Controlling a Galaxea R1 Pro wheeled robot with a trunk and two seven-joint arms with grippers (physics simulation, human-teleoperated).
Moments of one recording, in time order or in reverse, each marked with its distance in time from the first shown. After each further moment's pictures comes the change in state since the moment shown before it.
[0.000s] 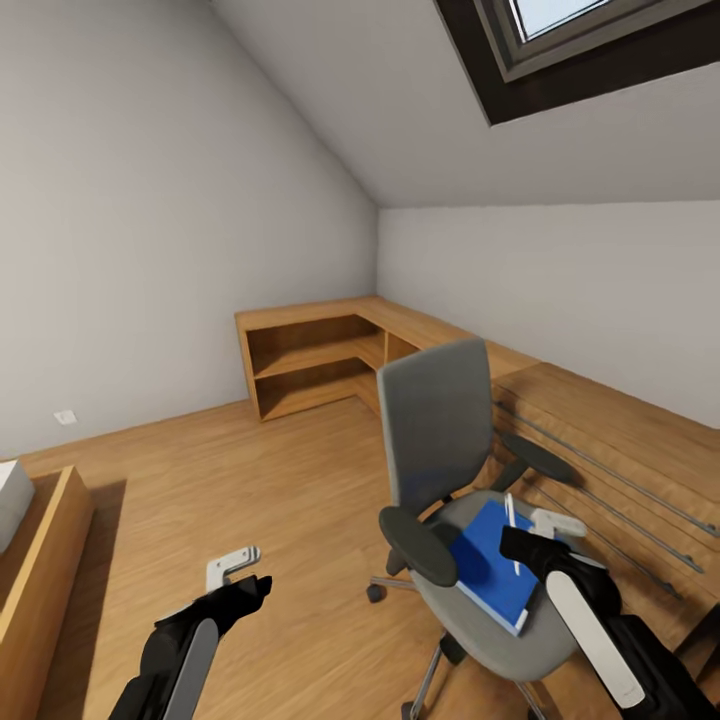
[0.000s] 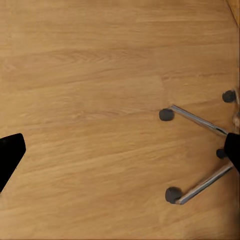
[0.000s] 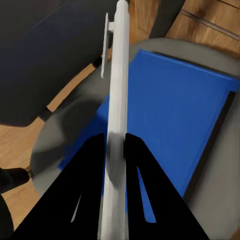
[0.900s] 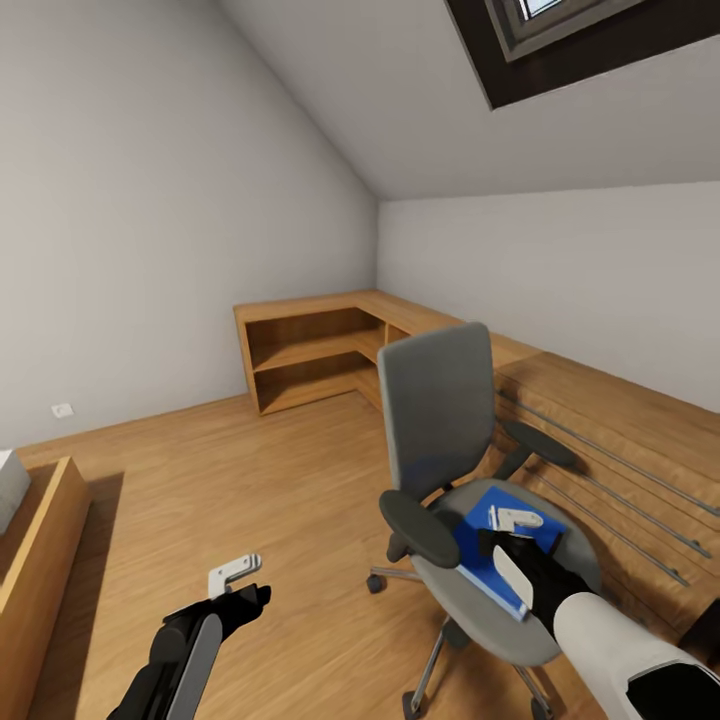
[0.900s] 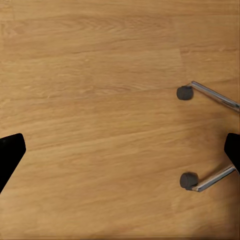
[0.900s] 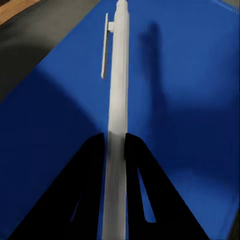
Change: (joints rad) left arm -0.054 0.003 0.032 0.146 -0.001 0.001 0.002; right arm -0.455 0.152 0.118 1.058 0.269 -0.344 0.218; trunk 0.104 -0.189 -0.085
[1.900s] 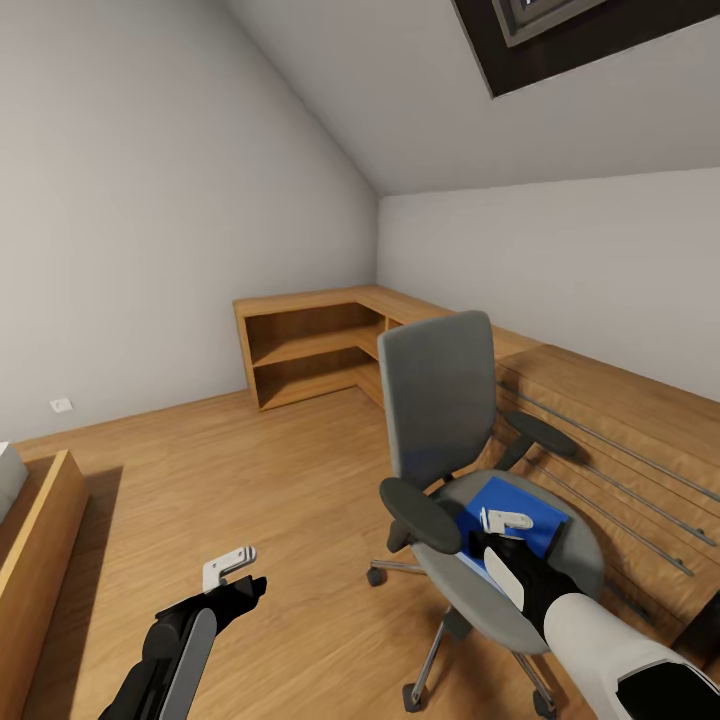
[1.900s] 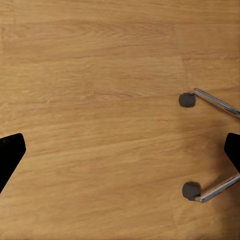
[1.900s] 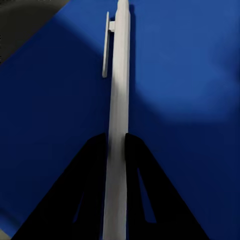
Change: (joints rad) left arm 0.000 0.001 0.018 -0.043 0.003 0.006 -0.003; right arm 0.000 0.030 0.001 0.011 0.004 0.002 0.005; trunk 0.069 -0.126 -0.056
